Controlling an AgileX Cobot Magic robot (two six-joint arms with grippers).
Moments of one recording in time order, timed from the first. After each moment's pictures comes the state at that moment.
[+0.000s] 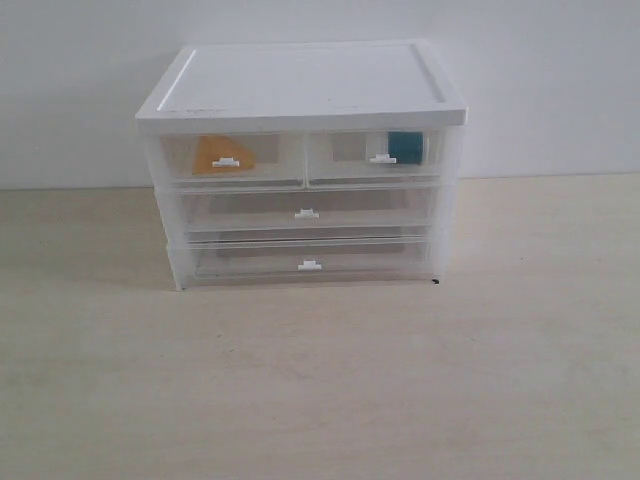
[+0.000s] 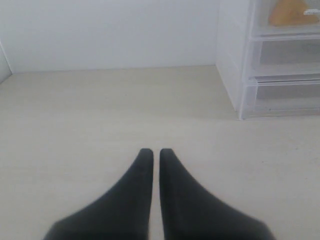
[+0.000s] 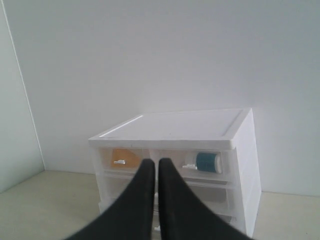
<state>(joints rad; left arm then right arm) 0.04 0.00 0.00 0.03 0.31 0.03 0.51 0.10 -0.24 0.46 0.02 -0.30</state>
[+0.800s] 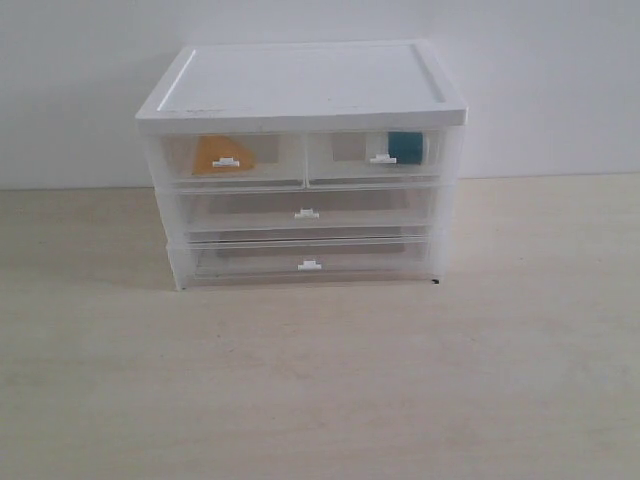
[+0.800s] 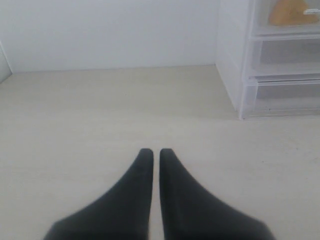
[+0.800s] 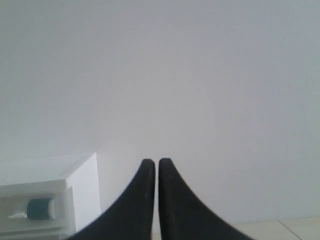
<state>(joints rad) 0.04 0.00 0.00 0.03 0.31 0.03 0.04 0.00 -0.01 0.21 -0.28 -0.15</state>
